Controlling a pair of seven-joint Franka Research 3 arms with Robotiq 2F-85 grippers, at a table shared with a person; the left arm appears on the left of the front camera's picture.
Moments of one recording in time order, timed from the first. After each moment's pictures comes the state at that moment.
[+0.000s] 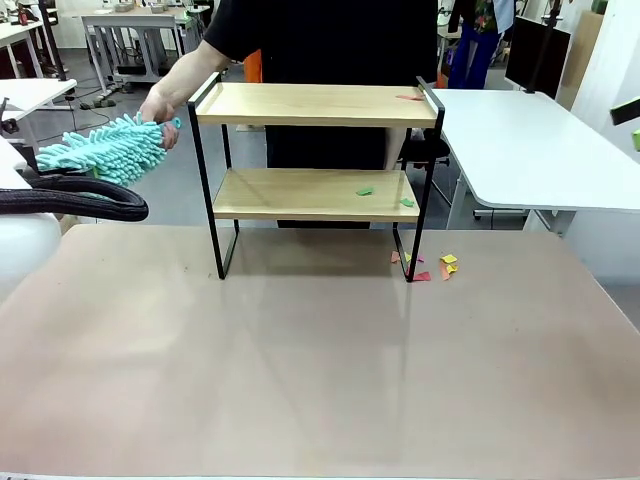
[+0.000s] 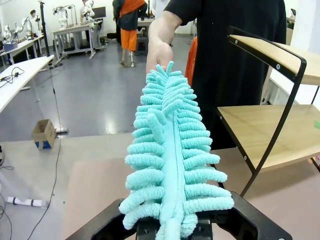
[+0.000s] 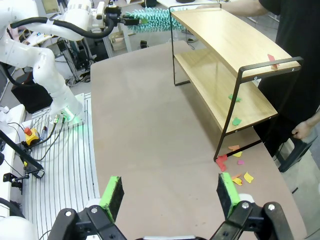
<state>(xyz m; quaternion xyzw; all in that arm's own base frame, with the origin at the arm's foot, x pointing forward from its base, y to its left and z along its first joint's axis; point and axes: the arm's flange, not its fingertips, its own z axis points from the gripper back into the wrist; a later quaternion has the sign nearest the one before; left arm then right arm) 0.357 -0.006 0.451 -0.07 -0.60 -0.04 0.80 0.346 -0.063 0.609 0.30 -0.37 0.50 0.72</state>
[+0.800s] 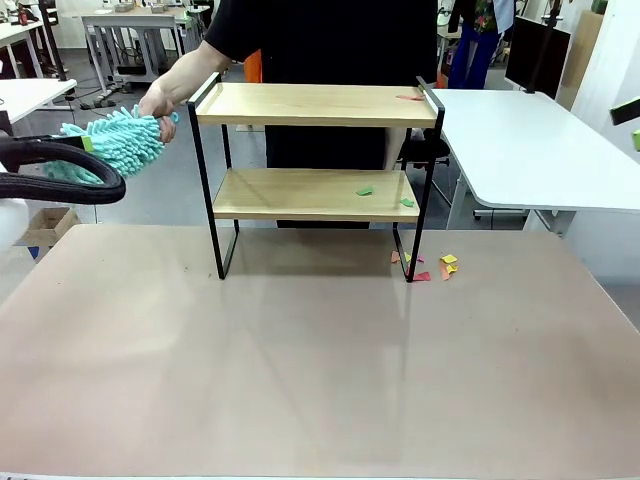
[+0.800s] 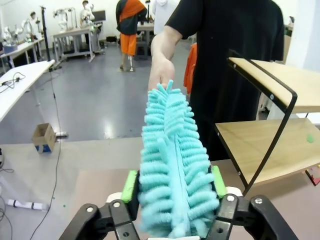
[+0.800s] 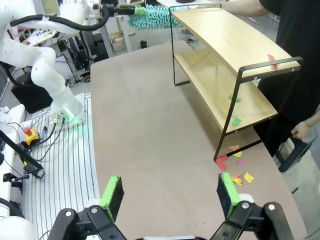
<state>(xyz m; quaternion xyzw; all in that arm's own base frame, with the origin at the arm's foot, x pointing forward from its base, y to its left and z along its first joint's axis) 0.353 0.006 0.499 -0.08 -0.60 -0.04 0.79 0.346 -0.062 0.609 0.30 -0.37 0.50 0.72</state>
